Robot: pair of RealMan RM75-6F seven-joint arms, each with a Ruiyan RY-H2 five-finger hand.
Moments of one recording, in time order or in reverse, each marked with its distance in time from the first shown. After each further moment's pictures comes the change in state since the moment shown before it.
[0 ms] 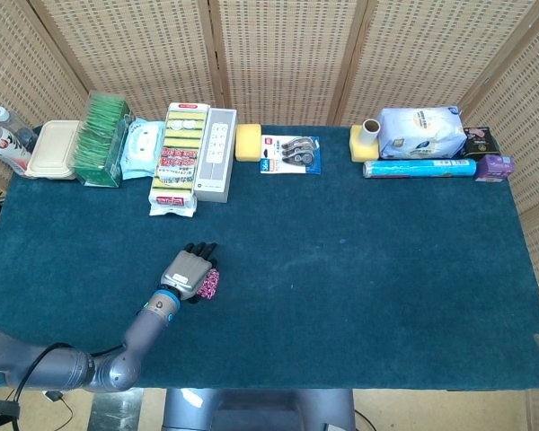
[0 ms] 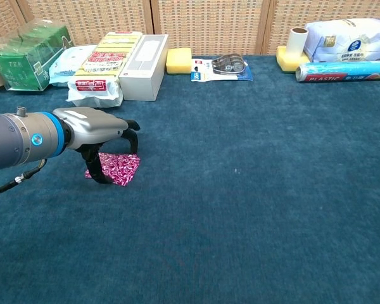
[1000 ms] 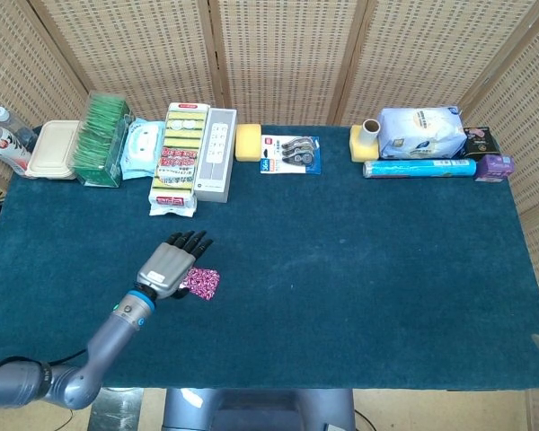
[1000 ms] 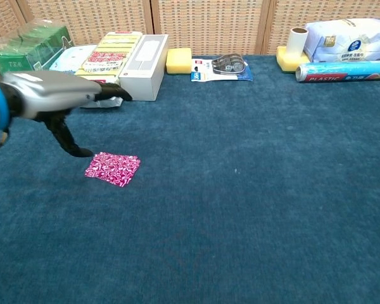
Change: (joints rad) left arm 0.119 0.218 0.043 -0.186 0.331 0.107 -0.181; right arm 0.002 -0.004 -0.002 -0.005 -0.007 -0.001 -0.013
